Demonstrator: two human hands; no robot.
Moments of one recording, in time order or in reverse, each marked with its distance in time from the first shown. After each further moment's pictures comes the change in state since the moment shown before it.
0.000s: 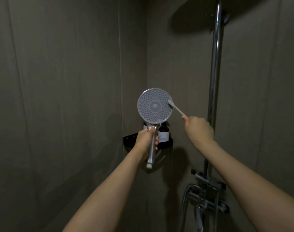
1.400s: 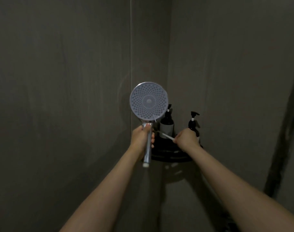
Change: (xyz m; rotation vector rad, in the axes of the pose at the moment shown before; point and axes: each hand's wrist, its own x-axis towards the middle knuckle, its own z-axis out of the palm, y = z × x) left_hand 0.186 -0.069 -0.084 -0.058 0.163 0.021; right_hand 0.113 -0.028 0.245 0.259 -0.585 0.264
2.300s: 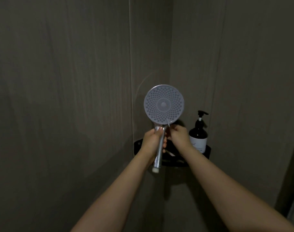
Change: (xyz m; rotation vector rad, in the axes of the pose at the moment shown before) left_hand 0.018 -0.012 0.012 0.021 -0.147 -0.085; right_hand 0.029 -0.015 0.047 0.734 0.060 -0.176
